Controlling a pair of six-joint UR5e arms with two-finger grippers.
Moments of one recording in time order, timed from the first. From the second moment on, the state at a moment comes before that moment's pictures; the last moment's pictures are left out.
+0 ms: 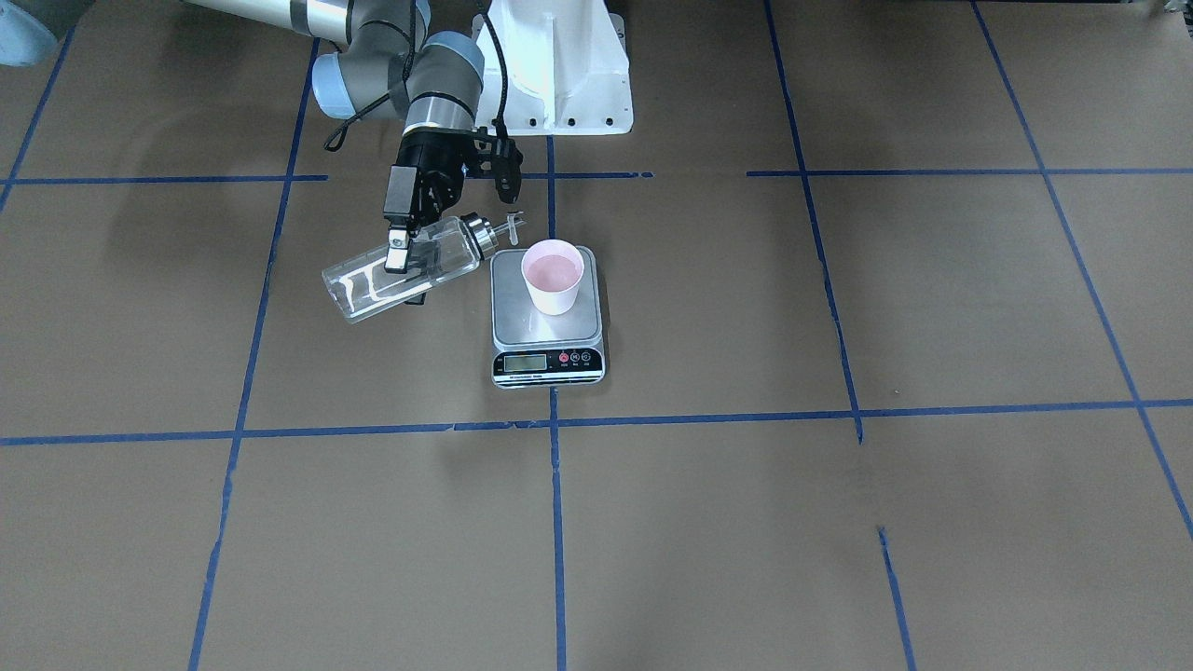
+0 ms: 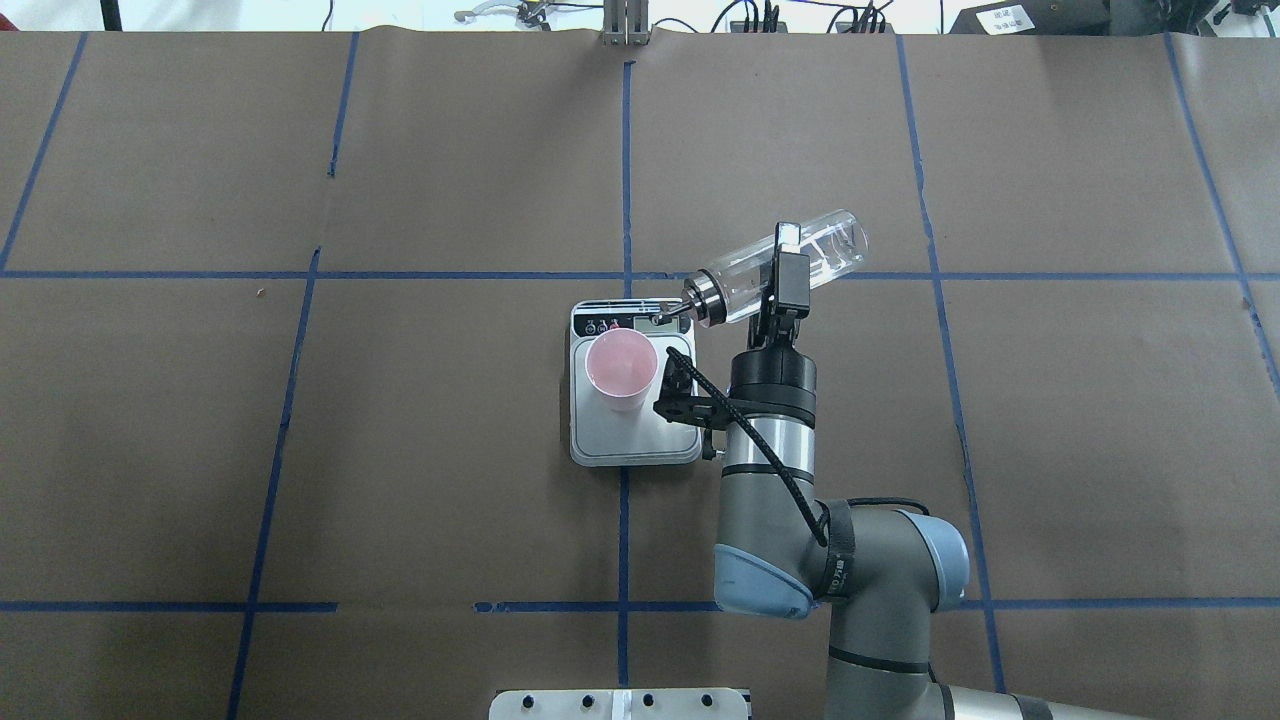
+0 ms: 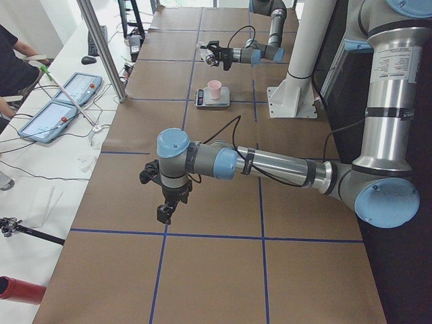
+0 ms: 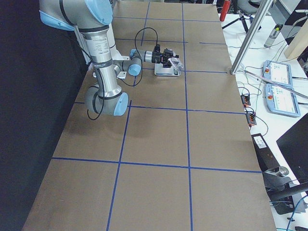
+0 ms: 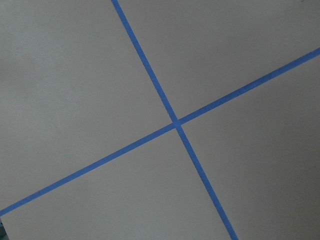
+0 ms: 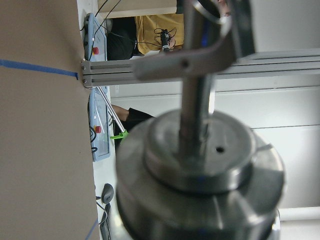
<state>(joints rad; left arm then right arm) -1.52 -1.59 -1.73 -1.56 -2.19 0.32 0.21 -1.10 1.66 -1.27 0.15 -0.09</state>
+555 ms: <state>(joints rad) -1.52 -1.60 -1.72 -1.56 -2.19 0.32 0.22 -1.07 1.64 -1.35 0.15 -0.18</state>
